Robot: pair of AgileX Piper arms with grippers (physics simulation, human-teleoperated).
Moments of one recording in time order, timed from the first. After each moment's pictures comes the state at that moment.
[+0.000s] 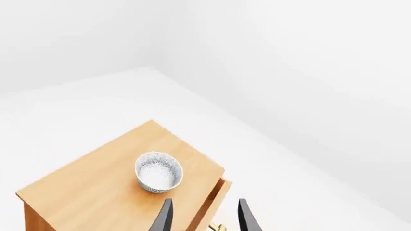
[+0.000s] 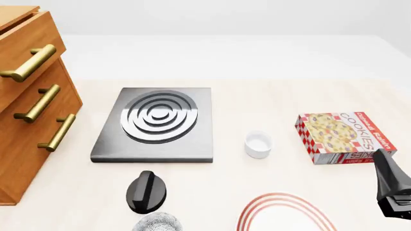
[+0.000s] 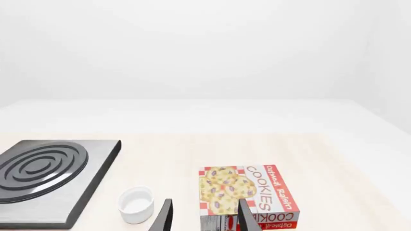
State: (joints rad) left arm 0.46 0.94 -1.59 0.77 -0.38; right arm 0.00 0.01 -0.01 0.00 0.00
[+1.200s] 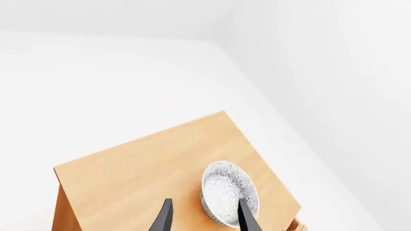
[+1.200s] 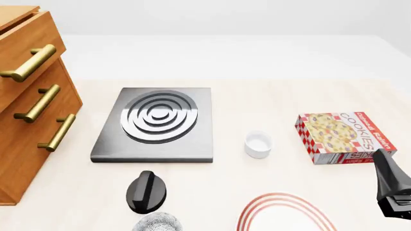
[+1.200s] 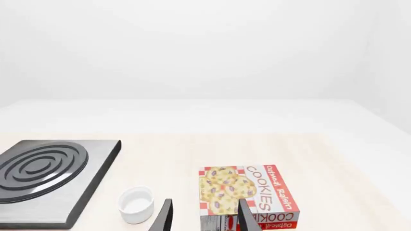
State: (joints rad) left arm 0.71 1.19 -1.39 0.52 -0.52; right arm 0.00 0.01 -0.01 0.00 0.00
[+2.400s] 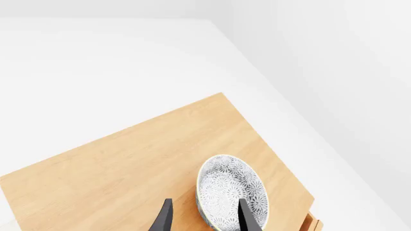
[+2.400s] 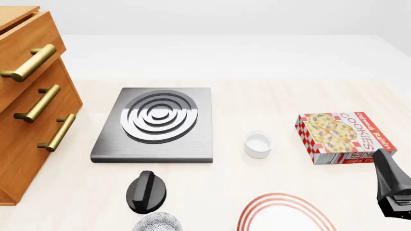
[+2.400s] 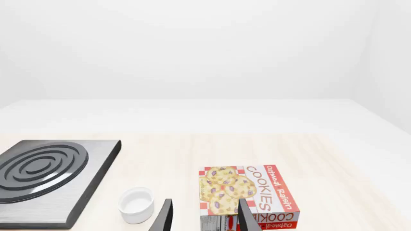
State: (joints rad) left arm 0.65 1.30 -1.31 0.38 -0.50; right arm 0.00 0.01 -0.01 0.00 0.00
